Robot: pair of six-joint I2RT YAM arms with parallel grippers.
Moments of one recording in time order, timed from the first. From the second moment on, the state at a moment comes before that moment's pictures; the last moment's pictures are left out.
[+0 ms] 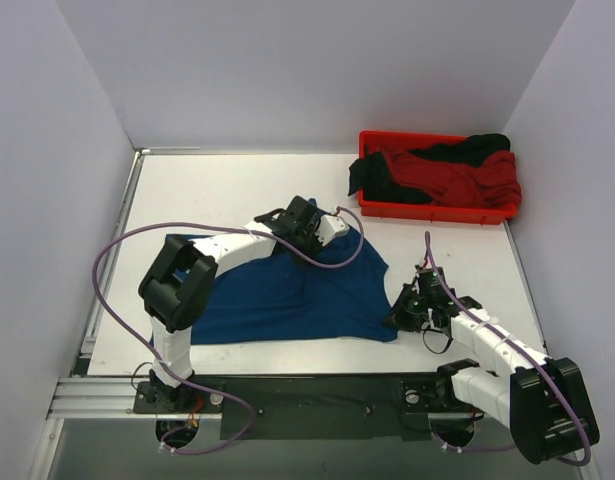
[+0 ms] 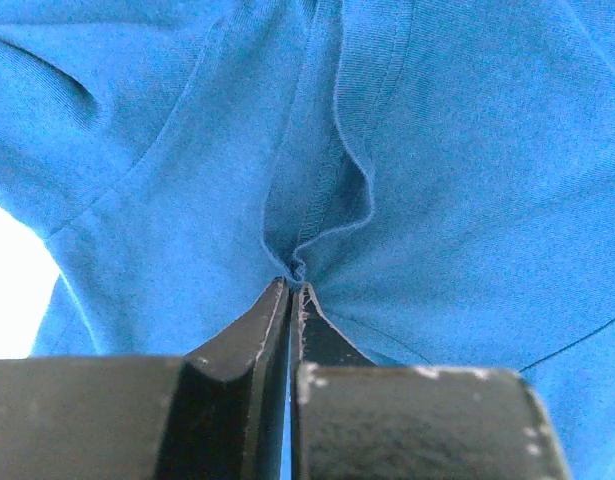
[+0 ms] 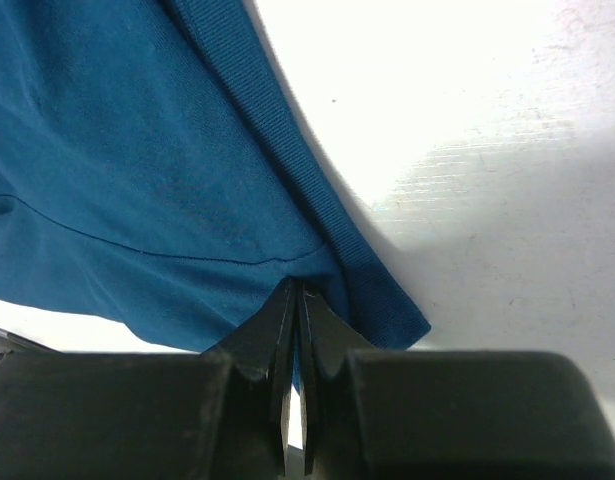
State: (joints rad) left arm -0.70 1.93 1.35 -0.40 0.17 0.32; right arm 0.27 1.05 0.30 -0.32 -0.25 0.72
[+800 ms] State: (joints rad) left arm -0.21 1.57 1.31 -0.54 0.12 0.43; right arm 0.35 1.23 1.16 -0.59 -0.07 0.26
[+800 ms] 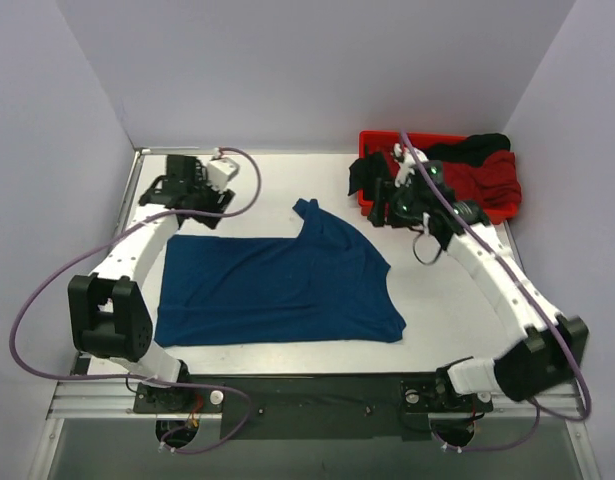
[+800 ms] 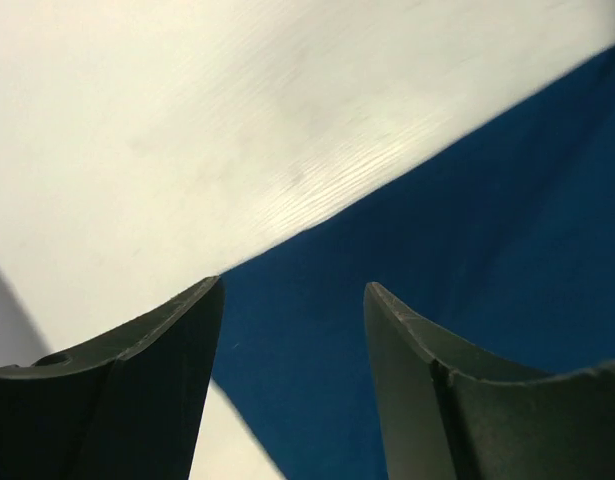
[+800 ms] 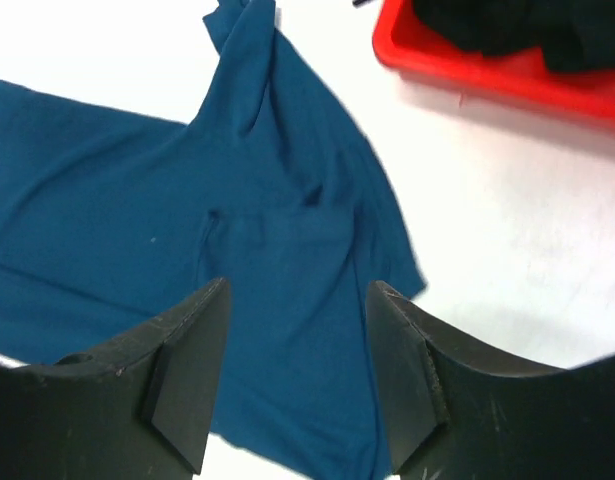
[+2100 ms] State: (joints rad) left arm 0.14 2.13 1.62 -0.83 0.16 1.10; right arm 0.42 2.52 2.26 -0.92 -0.07 -0.11
